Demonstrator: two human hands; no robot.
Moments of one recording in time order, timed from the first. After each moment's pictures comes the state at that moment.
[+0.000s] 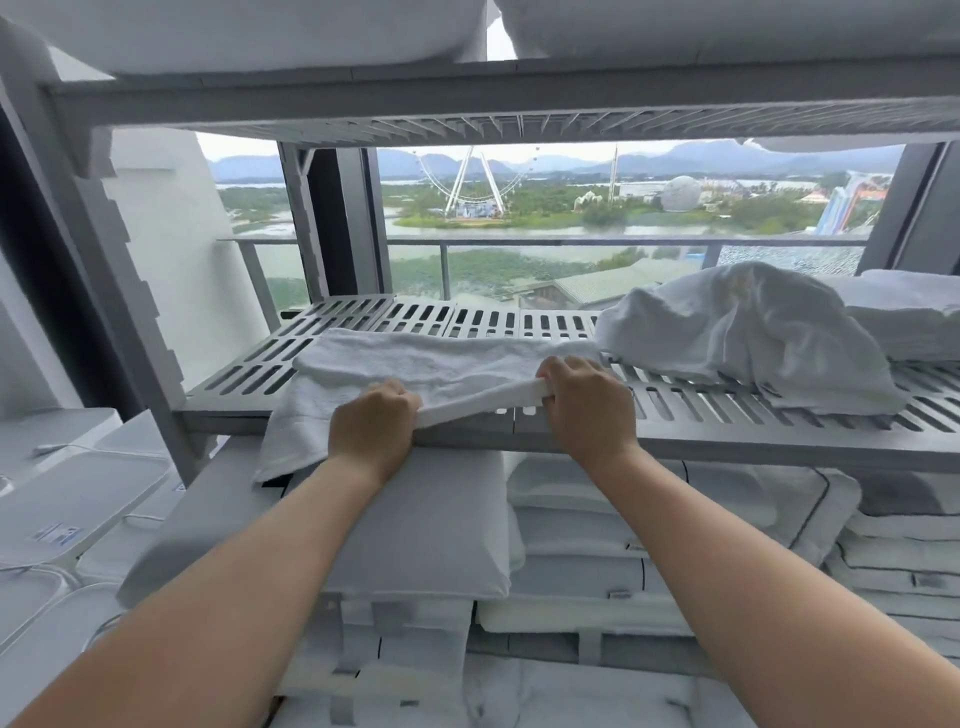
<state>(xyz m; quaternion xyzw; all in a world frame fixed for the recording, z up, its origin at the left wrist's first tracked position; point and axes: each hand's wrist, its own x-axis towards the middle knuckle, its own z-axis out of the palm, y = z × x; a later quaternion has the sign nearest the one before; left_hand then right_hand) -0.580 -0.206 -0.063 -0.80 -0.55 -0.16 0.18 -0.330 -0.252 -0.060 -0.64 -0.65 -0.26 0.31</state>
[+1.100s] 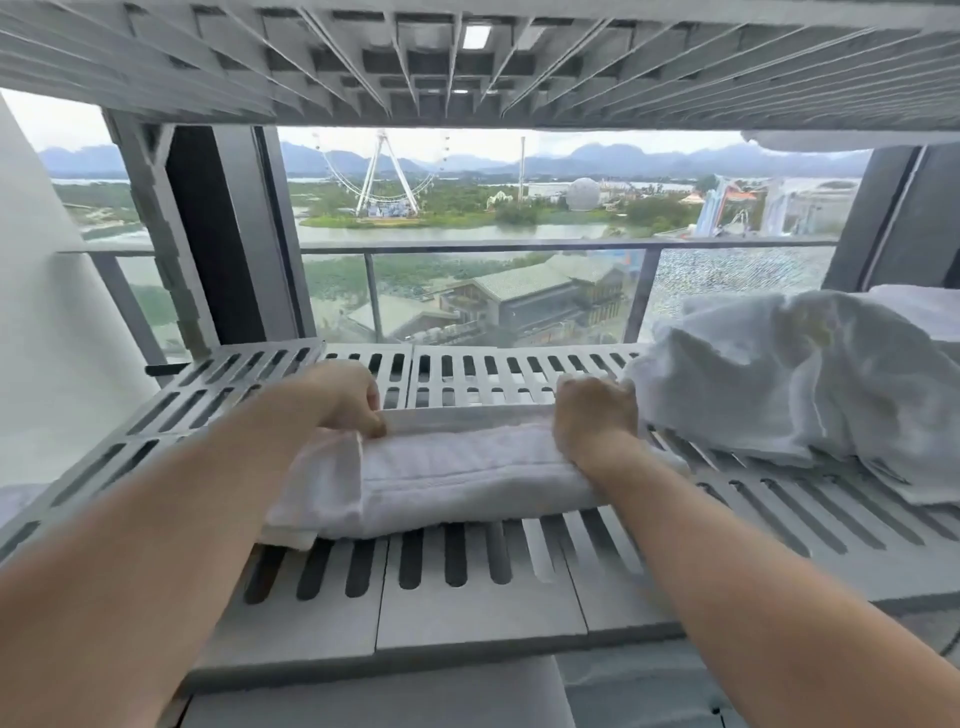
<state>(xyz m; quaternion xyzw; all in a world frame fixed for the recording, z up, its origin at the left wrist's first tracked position) -0.550 0.108 0.000 -0.85 -0.53 0.03 -0.05 -0.288 -0.006 -0.055 -0.83 -0.51 -0.20 0.06</state>
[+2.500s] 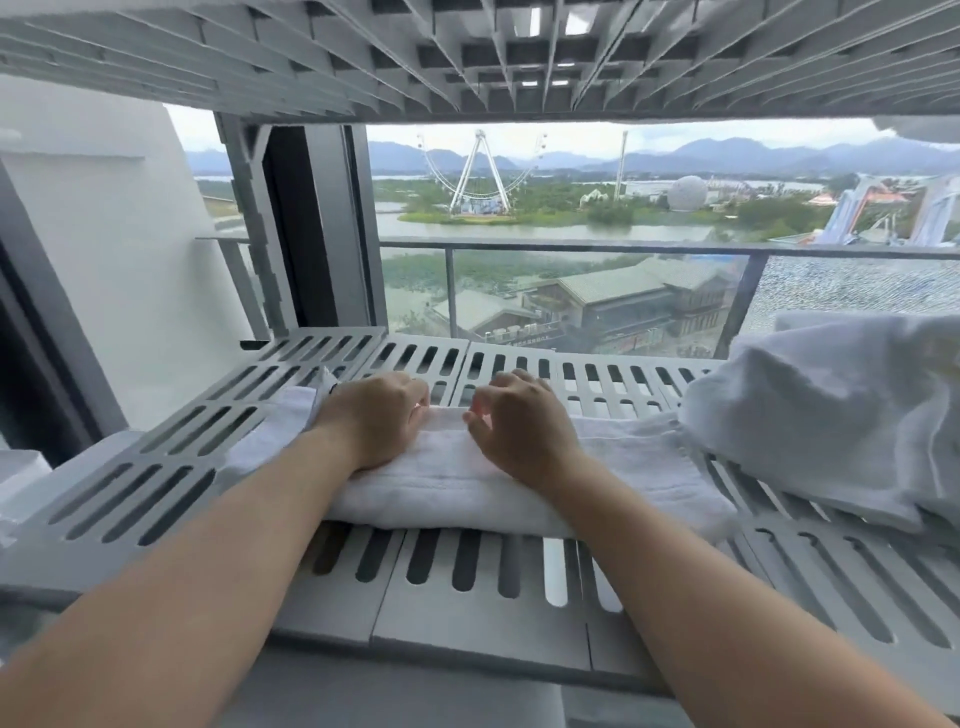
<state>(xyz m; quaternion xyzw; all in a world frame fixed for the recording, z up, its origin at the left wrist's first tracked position) -0.565 0.083 -0.053 -0.87 -0.42 -0.18 0.16 -0.360 0.019 -0.060 -0.57 -0.75 -0.14 0.29</state>
